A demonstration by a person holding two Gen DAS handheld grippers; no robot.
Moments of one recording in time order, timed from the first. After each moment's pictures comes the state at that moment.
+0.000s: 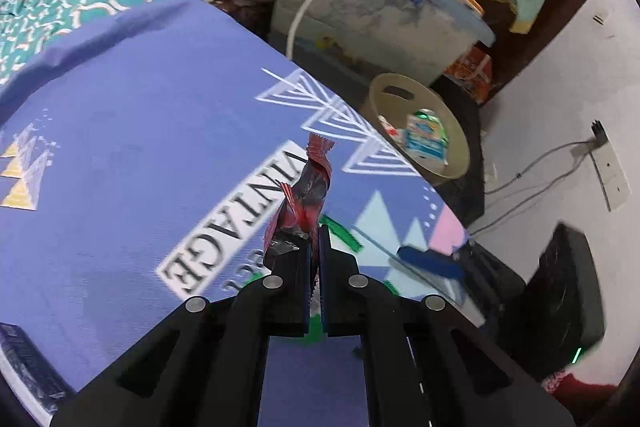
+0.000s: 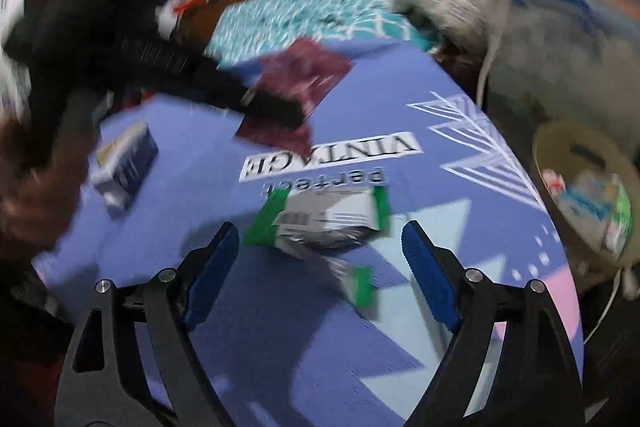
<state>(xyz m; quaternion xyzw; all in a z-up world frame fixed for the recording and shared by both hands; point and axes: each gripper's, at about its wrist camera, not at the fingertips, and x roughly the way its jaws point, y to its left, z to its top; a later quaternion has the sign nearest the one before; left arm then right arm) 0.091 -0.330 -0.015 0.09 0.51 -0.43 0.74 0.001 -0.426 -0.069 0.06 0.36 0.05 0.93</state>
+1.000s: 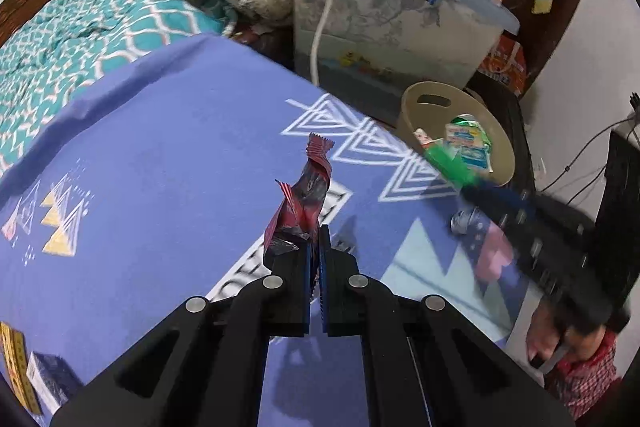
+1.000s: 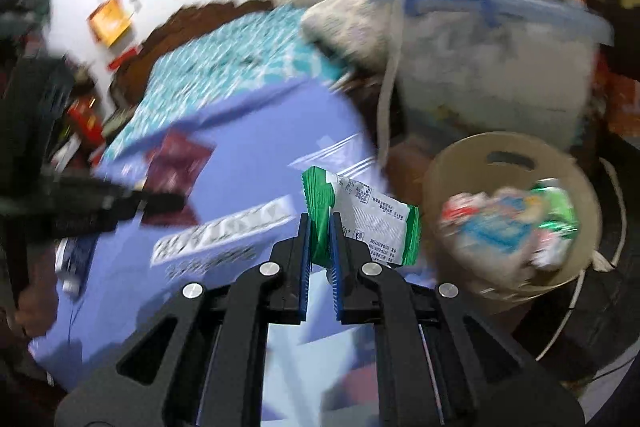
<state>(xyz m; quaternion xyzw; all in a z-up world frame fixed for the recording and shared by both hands) 0.085 -0.367 -0.012 0.16 0.45 -0.39 0.78 -0.024 -0.574 -0.040 0.17 0.29 -0.09 0.94</state>
